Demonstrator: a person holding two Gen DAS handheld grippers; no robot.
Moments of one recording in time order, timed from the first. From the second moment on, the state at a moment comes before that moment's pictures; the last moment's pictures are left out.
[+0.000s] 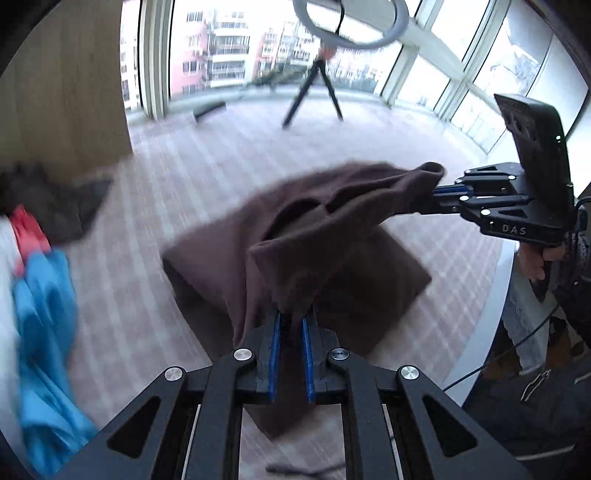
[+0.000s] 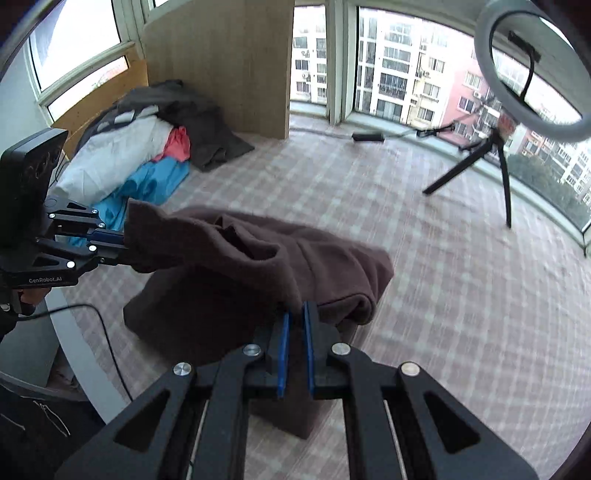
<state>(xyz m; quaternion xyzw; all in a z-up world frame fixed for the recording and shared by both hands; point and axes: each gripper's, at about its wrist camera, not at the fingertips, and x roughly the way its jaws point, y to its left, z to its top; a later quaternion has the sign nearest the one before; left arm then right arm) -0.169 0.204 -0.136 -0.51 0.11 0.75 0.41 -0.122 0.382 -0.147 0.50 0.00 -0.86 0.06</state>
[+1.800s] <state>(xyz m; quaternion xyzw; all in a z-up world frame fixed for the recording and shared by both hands) -0.267 0.155 -0.160 -0.55 0.08 0.76 0.32 -0.150 0.347 -0.179 0.56 -0.05 -0.82 0.13</state>
